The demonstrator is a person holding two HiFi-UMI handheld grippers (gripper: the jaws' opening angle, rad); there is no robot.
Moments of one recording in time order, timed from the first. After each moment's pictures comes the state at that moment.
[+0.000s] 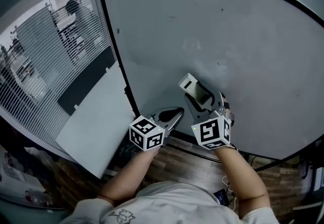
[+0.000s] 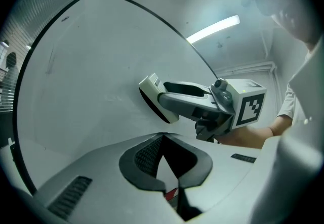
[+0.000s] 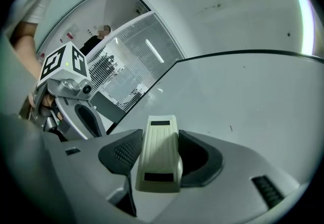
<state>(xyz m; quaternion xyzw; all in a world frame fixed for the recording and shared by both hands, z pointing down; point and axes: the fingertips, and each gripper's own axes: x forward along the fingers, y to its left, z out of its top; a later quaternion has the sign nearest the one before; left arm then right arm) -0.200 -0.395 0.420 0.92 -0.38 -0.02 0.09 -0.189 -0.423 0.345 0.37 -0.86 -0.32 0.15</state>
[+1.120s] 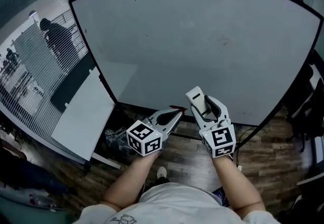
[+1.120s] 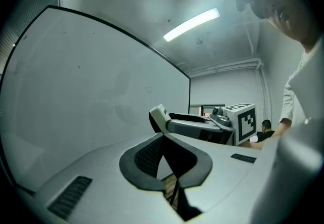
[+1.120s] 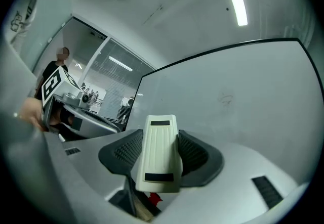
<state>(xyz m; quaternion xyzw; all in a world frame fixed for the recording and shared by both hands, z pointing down) 0.047 -0.190 0.401 0.94 -0.33 -0.02 0.06 0.104 -0.217 0.383 0.46 -0.88 -0.12 0.04</state>
